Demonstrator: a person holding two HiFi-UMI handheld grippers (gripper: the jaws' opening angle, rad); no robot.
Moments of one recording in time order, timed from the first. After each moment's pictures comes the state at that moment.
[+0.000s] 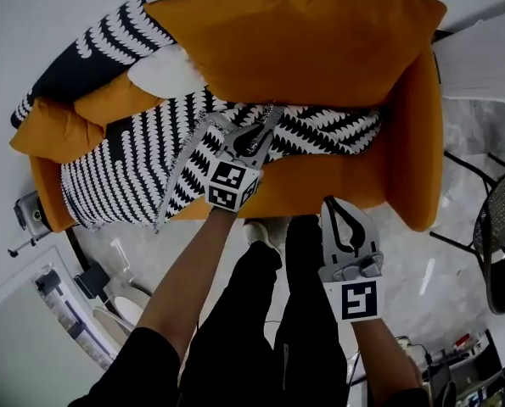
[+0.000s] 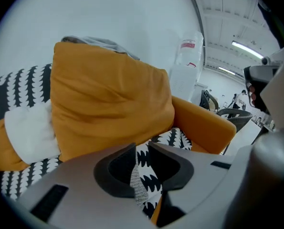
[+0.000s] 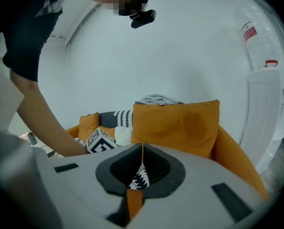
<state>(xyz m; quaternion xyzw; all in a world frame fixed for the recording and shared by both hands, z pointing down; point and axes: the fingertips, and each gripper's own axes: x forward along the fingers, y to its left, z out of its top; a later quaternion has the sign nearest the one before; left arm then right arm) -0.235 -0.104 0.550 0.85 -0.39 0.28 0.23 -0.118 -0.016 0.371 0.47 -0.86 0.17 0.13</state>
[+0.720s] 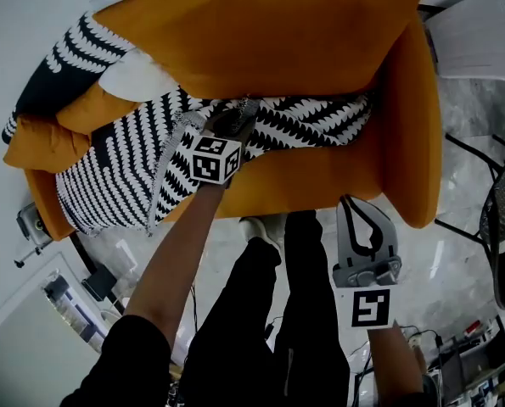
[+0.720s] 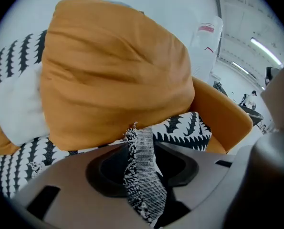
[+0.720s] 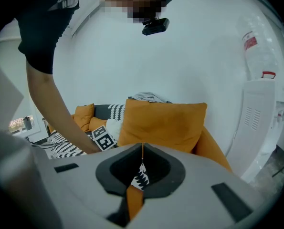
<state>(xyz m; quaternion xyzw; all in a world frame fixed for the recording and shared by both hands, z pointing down) -0.250 -0.116 0.642 0.80 -0.40 0.34 0.30 -0.058 -0.008 0.399 0.48 -0.85 0.13 0.18</state>
